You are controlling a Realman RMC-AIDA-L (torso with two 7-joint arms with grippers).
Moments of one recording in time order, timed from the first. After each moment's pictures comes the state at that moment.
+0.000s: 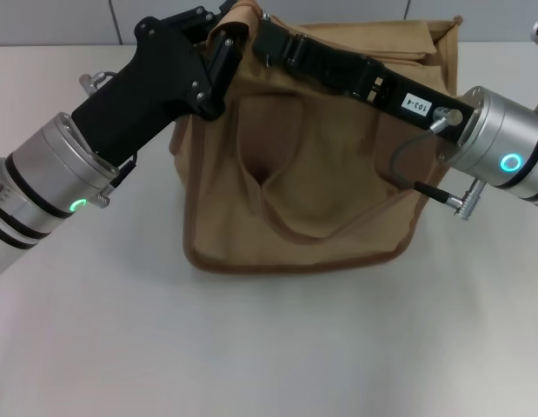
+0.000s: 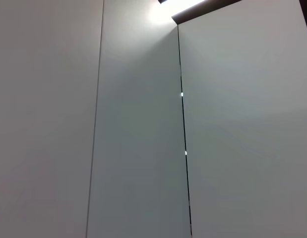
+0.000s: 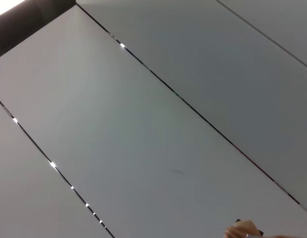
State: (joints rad) left arm -0.69 -2.08 0.28 0.02 1.72 1.74 -0.58; right arm 0.76 2.09 -0.96 -0.13 -1.24 -1.67 1.55
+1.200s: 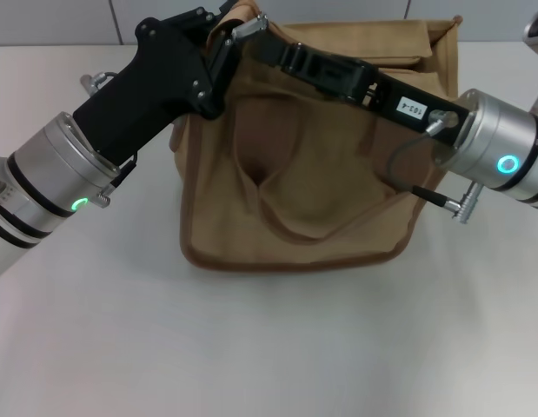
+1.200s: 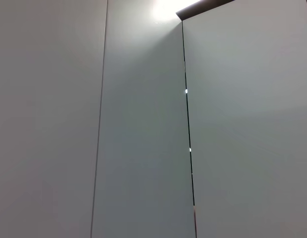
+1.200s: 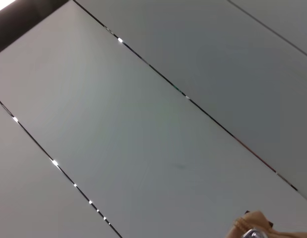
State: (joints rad) left arm -0.69 -2.08 0.27 0.02 1.72 1.73 -0.58; right arm 0.77 2.09 -0.97 -0.13 -1.24 -1.67 1.57
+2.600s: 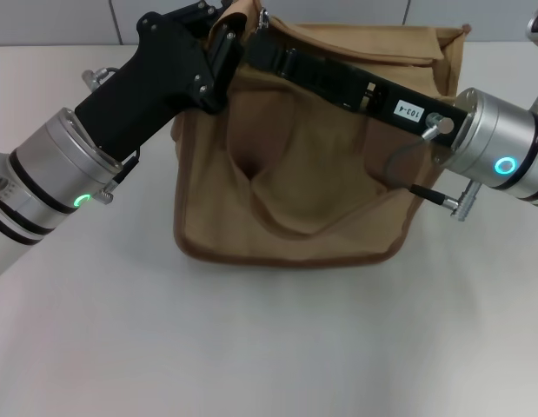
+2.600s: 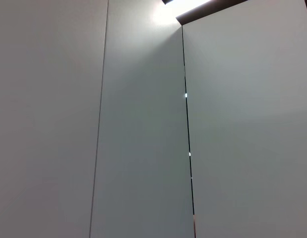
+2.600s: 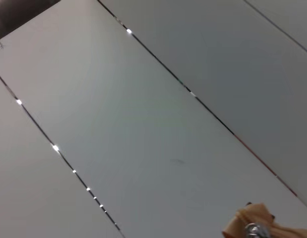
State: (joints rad) left arm -0.70 -2.08 0.27 0.01 1.72 1.73 -0.58; right arm 0.77 2.09 -0.99 -0.15 -1.24 -1.67 1.51
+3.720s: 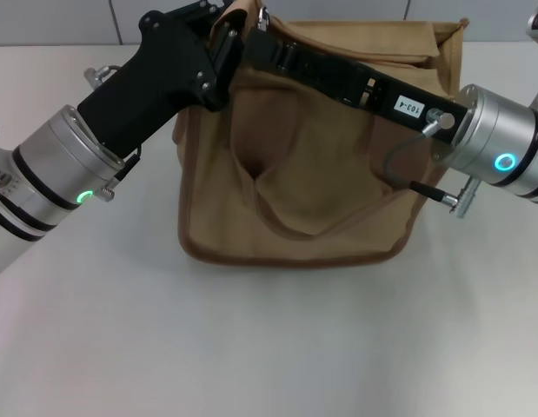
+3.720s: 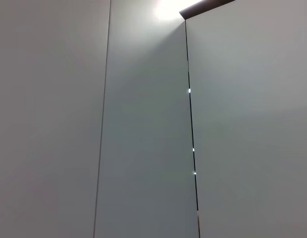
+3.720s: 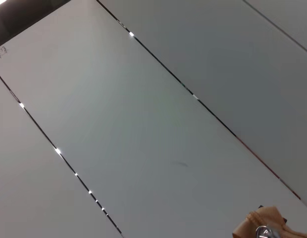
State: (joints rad) left arm -0.70 -2.08 0.27 0.01 1.71 1.71 -0.58; right arm 0.77 2.09 -0.98 -0.14 -1.24 -1.67 1.52
